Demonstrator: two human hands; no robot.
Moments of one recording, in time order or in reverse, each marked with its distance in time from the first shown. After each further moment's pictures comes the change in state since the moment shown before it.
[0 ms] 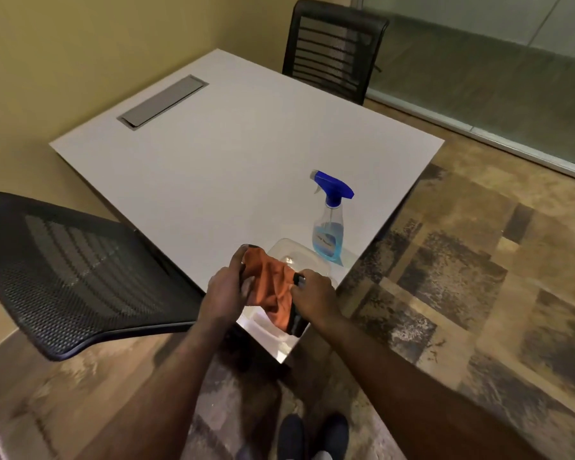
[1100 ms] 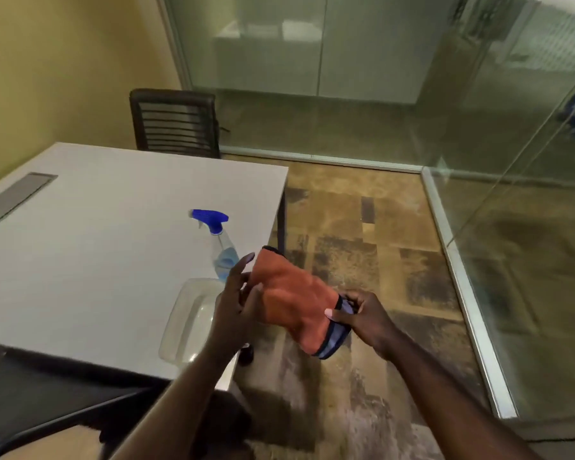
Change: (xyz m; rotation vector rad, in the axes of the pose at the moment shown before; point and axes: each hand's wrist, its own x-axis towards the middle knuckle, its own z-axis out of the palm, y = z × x) left_hand -0.086 0.149 0.016 -0.622 -0.204 0.506; right_hand -0.190 0.134 -0.138 0.720 0.328 0.024
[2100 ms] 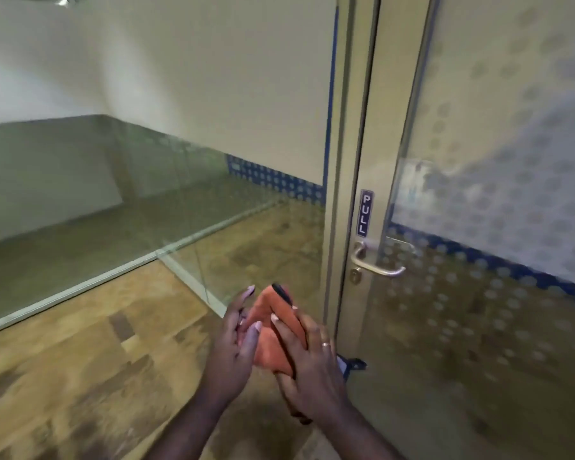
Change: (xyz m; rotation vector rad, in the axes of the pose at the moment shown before) left_hand -0.132 0.268 0.452 -0.372 -0.911 0.518; right_hand -0.308 0.035 -0.315 -1.043 1.218 -0.192
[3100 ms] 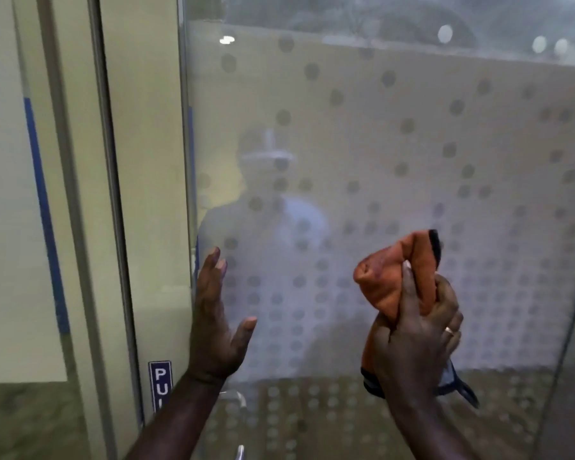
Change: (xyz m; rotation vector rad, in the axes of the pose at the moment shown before) left_hand 0.327 0.100 0.297 -0.432 -0.134 1.014; right_hand 0.129 0.200 -0.256 -1.011 1.043 0.759
